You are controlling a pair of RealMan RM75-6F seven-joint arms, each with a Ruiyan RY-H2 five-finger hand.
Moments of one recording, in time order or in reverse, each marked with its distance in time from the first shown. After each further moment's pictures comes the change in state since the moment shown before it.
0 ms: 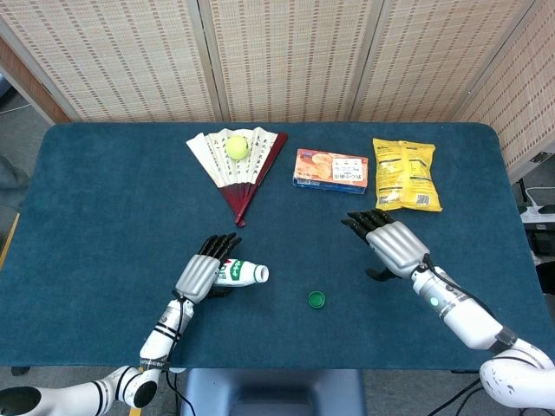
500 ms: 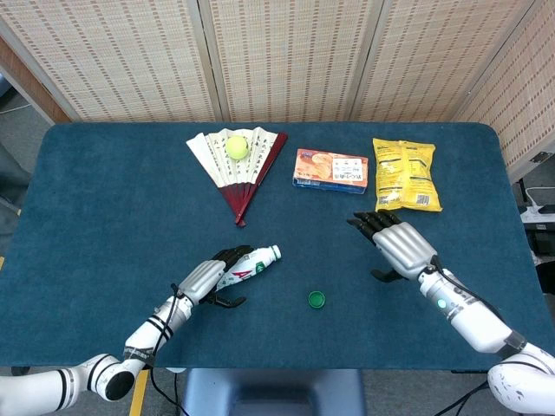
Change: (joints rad) left arm -0.071 0.295 -0.053 -0.356 -0.093 -0.315 -0.328; right arm -0.048 0.035 0.014 -0.010 -0.037 0.014 0.033
